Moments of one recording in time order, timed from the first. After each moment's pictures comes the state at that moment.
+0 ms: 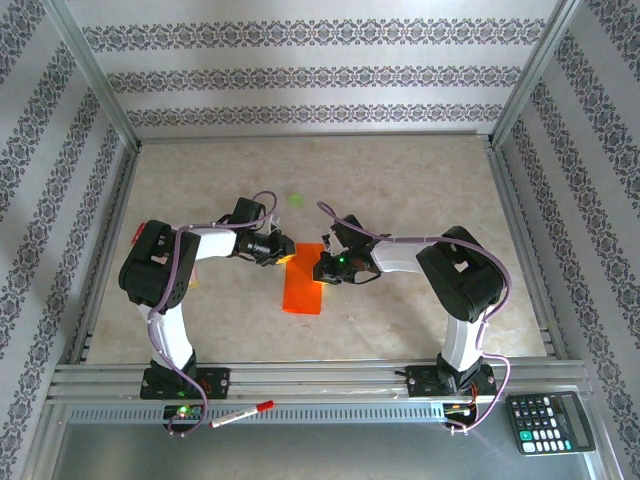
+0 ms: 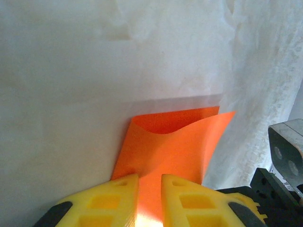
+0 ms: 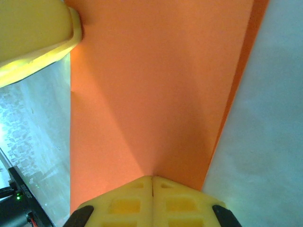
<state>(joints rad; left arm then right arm) -0.30 1.88 0.94 -0.10 0.66 -0.70 0.63 1.86 0.92 -0.13 -0.55 0.73</state>
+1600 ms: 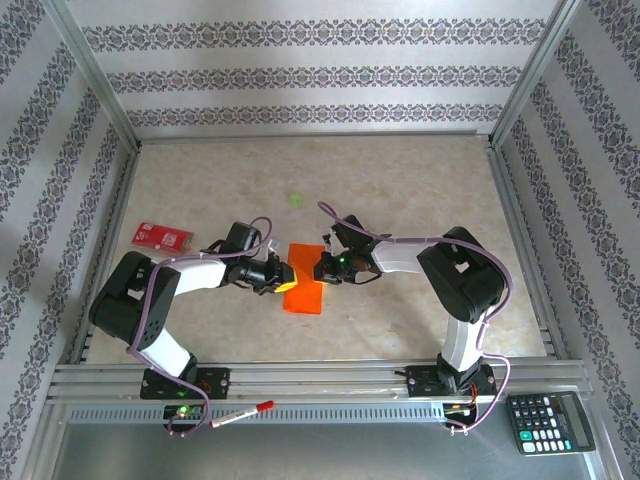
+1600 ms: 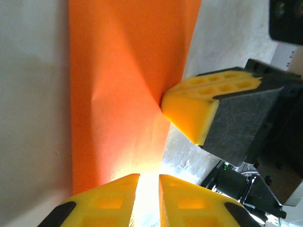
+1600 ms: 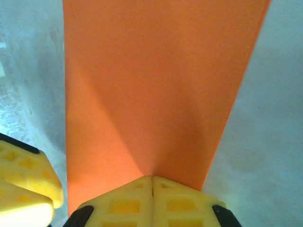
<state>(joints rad) -0.39 1.61 0.65 -0.04 0.78 -0.83 0.63 1.85 0.91 -0.13 -0.54 0.73</state>
